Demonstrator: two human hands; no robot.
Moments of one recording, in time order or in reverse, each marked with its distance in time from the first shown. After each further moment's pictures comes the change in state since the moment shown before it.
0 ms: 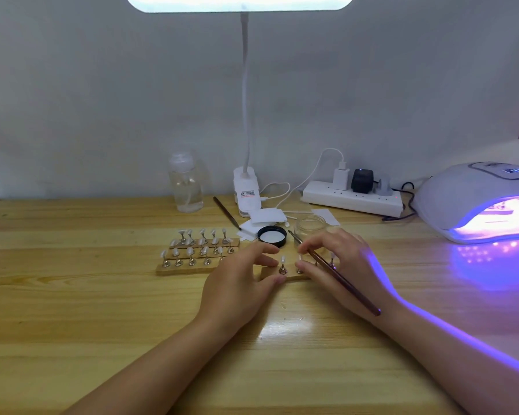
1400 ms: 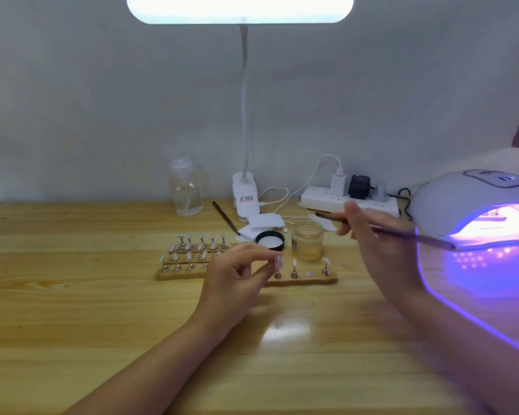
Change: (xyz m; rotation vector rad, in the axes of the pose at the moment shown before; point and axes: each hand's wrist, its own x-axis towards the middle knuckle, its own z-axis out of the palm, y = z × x) left_hand 0.001 0.008 -0.005 -0.432 0.163 0.267; right_hand 0.019 -0.004 -0.027 0.504 0.398 0.134
